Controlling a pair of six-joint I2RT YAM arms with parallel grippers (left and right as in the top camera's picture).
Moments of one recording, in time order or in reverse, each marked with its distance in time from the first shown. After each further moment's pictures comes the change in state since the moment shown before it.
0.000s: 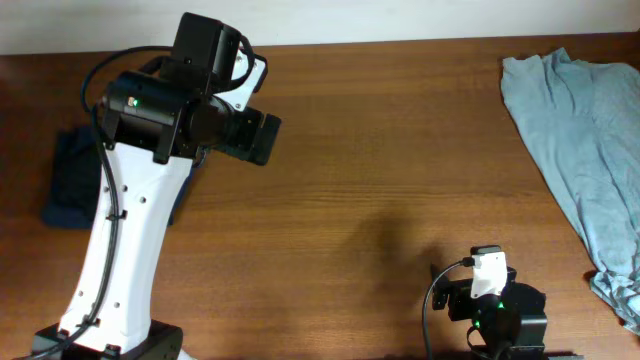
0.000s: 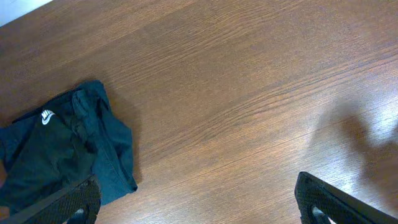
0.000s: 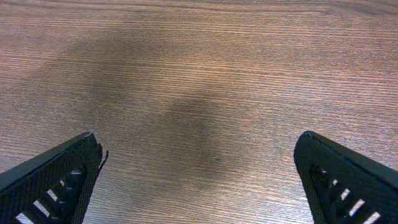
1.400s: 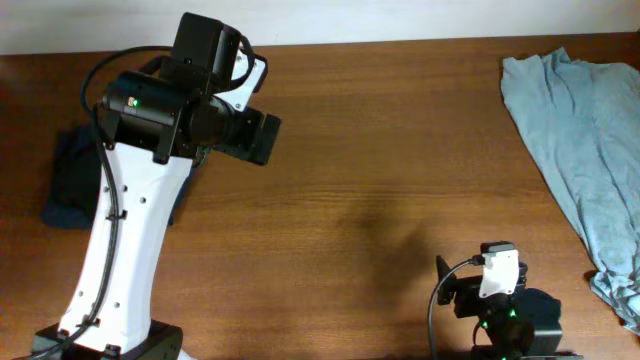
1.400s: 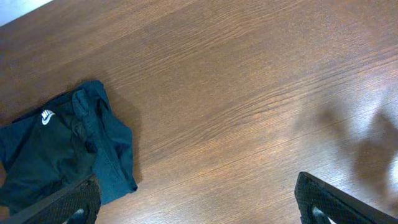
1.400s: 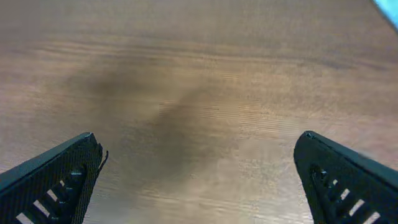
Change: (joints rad) left arm 0.000 0.000 0.000 0.000 0.000 0.000; right arm 0.000 0.000 0.093 0.016 0.000 0.000
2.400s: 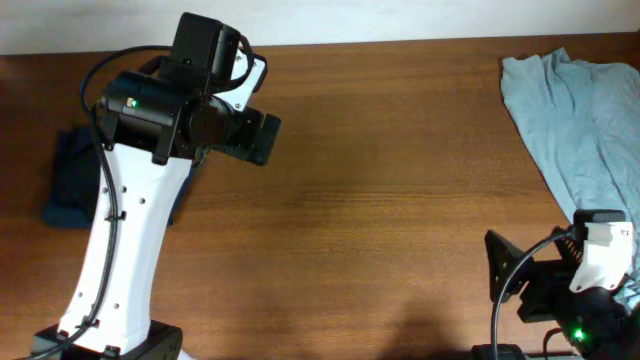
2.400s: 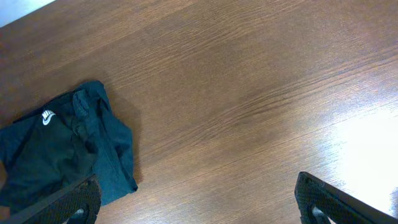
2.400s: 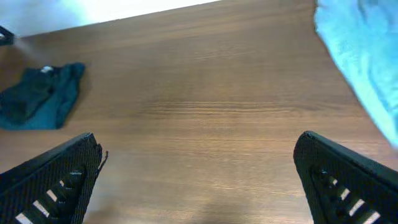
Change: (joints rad) left arm 0.000 -0.002 0.003 -0.002 0.000 0.000; right arm 0.000 0.621 1.117 -0.480 -0.040 0.164
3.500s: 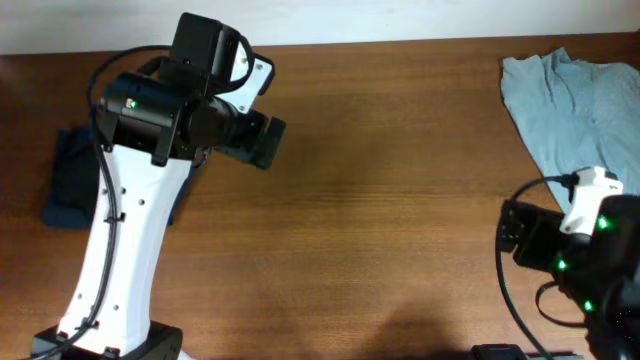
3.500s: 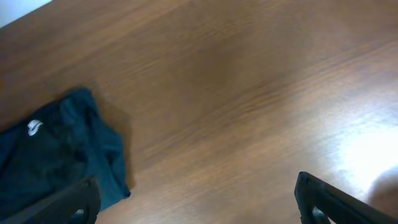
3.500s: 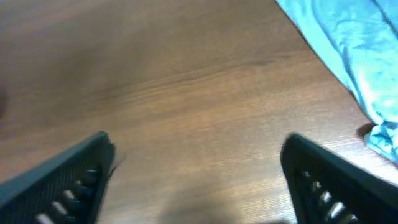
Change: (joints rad) left arm 0.000 -0.002 0.003 0.000 0.050 0.030; right arm 0.000 0.227 -0.004 -0.058 0.235 0.119
